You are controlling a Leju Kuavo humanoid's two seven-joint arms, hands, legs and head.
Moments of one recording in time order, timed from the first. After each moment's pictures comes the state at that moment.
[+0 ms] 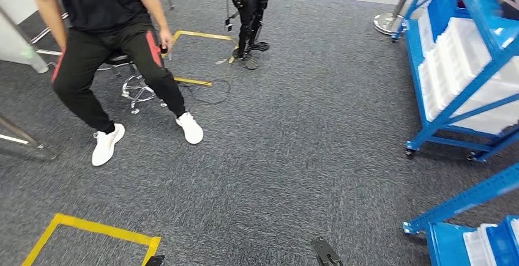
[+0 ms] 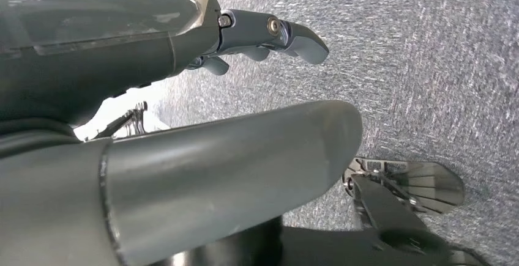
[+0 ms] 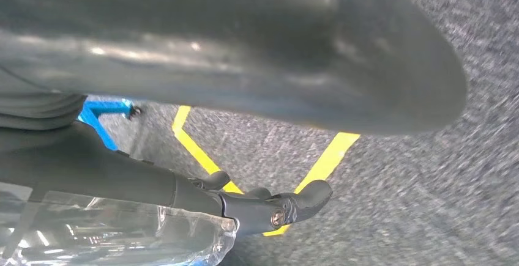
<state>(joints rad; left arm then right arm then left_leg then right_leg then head) -0.13 -0.05 -0.23 -0.21 -0.12 0.31 0.46 -0.05 0.06 -0.02 -0.16 0.44 -0.12 0.19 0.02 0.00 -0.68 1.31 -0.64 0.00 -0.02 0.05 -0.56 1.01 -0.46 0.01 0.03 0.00</state>
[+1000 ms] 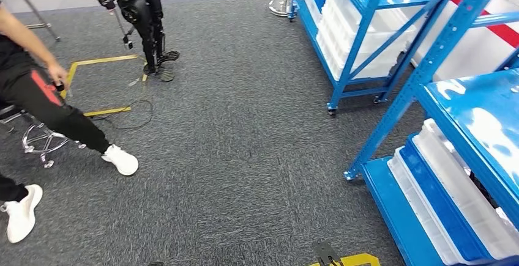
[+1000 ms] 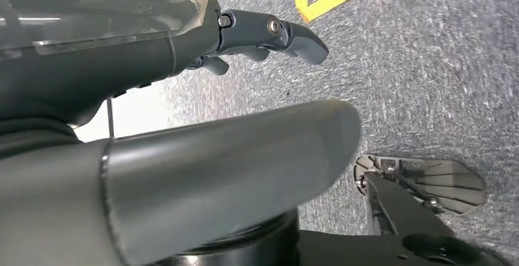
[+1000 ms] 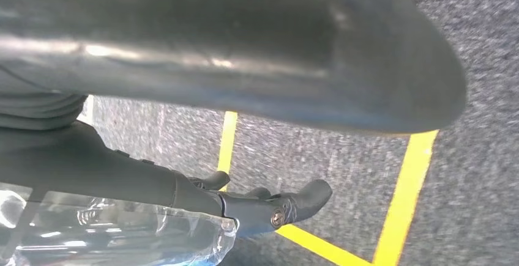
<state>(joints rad) -0.11 -0.05 -0.21 -0.21 -0.12 0.29 0.46 -0.04 0.05 -0.02 -0.16 0.45 -0.12 0.18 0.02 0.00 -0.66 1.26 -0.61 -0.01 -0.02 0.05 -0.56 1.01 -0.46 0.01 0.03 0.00</state>
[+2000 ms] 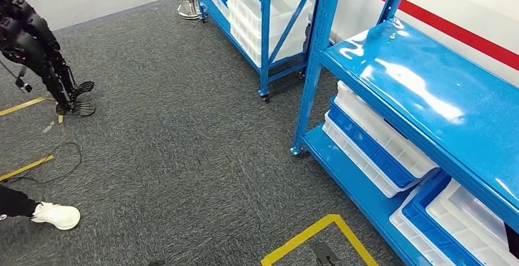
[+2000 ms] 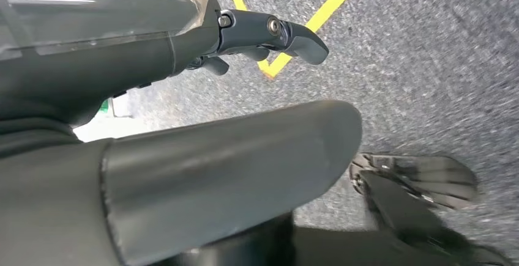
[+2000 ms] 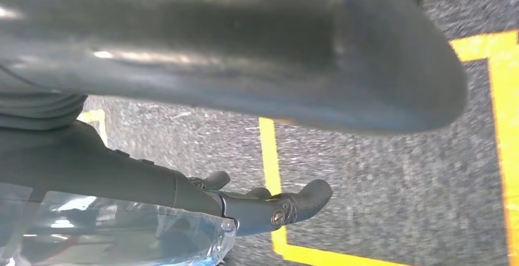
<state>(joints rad) -0.12 -0.05 -0.21 -0.21 -0.14 0.27 0.46 -0.04 0.06 -0.02 -0.16 0.46 -0.11 0.19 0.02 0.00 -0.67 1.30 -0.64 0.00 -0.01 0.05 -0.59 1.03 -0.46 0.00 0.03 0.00</state>
